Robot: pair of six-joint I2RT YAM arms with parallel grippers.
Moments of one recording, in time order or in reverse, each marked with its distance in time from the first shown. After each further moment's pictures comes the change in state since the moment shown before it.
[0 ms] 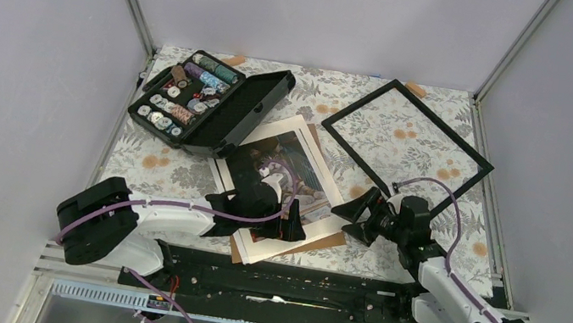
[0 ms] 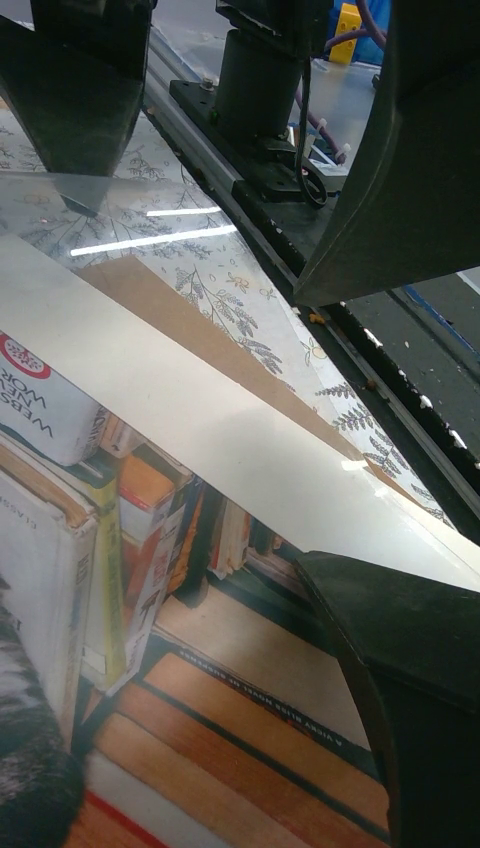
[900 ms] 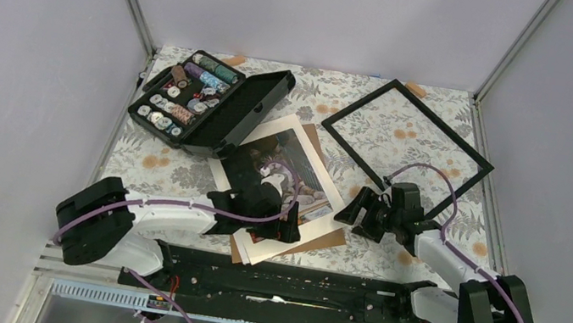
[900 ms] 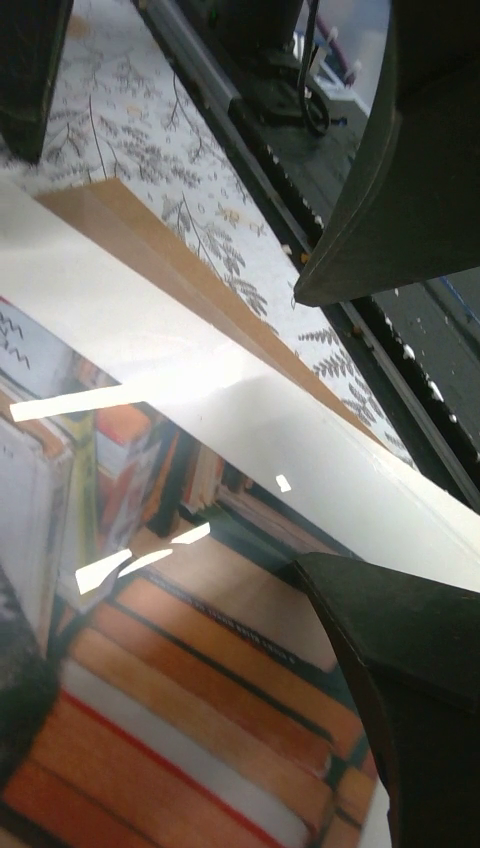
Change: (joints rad) left arm -0.016 -0.018 0.059 -0.187 -0.078 0.058; right arm 0.001 0.233 0.163 -0.254 0.156 -0.345
